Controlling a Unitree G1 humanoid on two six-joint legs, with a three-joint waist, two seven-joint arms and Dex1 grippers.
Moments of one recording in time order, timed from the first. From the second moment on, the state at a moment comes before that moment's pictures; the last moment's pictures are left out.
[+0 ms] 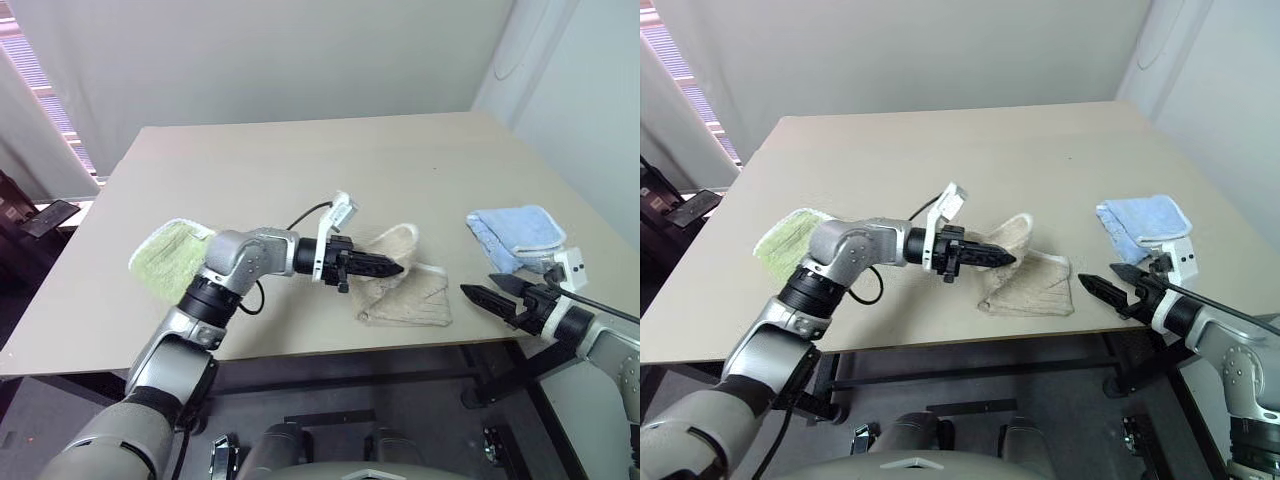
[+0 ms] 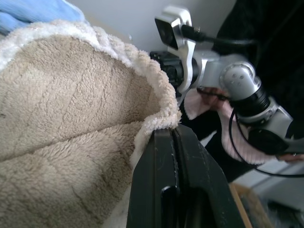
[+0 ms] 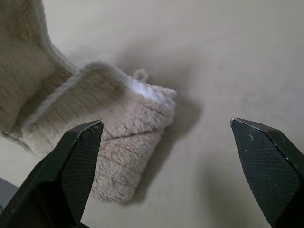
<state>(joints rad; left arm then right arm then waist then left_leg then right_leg) -0.83 0.24 -0.35 0.28 -0.73 0.90 -1.02 0.04 -0.71 -0.44 -0.15 0.64 0.77 0.76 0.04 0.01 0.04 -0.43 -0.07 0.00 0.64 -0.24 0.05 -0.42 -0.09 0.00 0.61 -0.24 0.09</state>
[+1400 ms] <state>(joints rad) -0.99 -0.13 -0.33 1.01 -0.17 0.30 -1.30 0.17 -0.68 -0.52 -0.24 0.68 0.77 0.63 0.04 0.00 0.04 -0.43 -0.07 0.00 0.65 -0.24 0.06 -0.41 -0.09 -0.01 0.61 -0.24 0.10</state>
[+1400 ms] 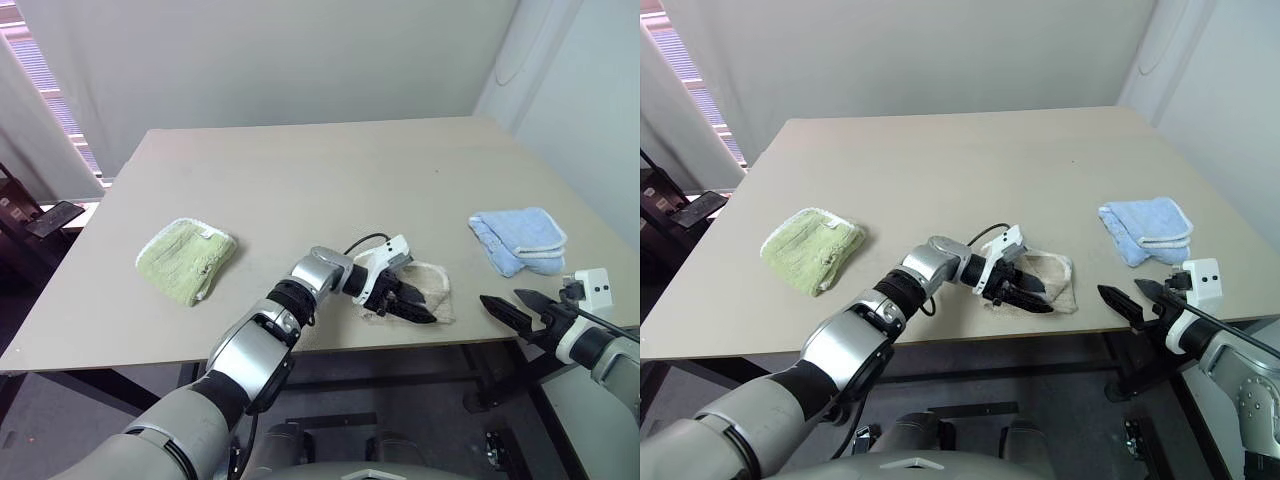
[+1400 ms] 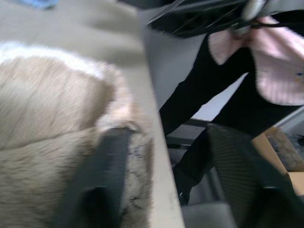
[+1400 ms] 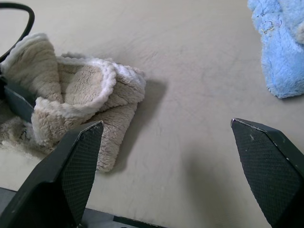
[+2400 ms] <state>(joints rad) -1.04 0.08 -0.27 0.99 -0.06 0.00 -1.47 0.12 -0.67 -0.45 -0.23 0.67 0.76 0.63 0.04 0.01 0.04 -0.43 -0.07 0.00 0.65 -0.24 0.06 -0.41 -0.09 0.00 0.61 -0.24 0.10</state>
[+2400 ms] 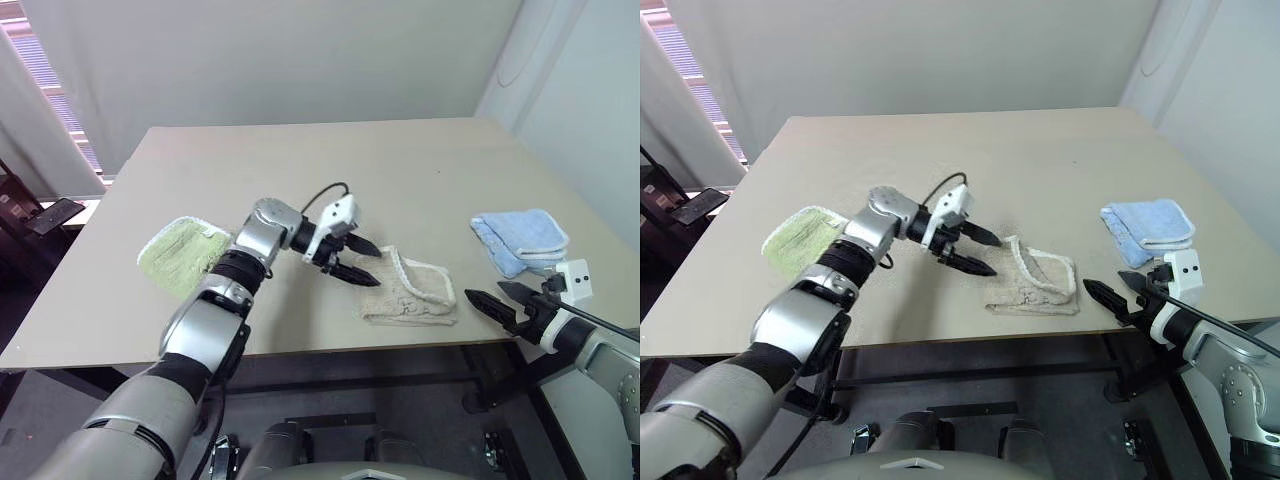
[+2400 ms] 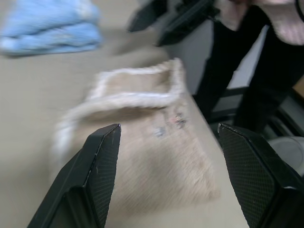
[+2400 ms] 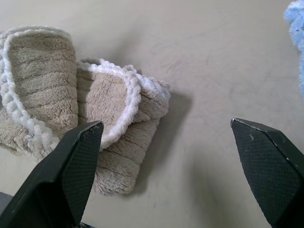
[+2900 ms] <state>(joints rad) -1.08 -0.14 -0.16 1.16 -0.08 -0.02 -1.31 0.13 -0.65 -0.49 -0.23 0.67 0.75 0.58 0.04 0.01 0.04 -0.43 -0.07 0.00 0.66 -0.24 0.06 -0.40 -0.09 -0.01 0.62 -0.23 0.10</state>
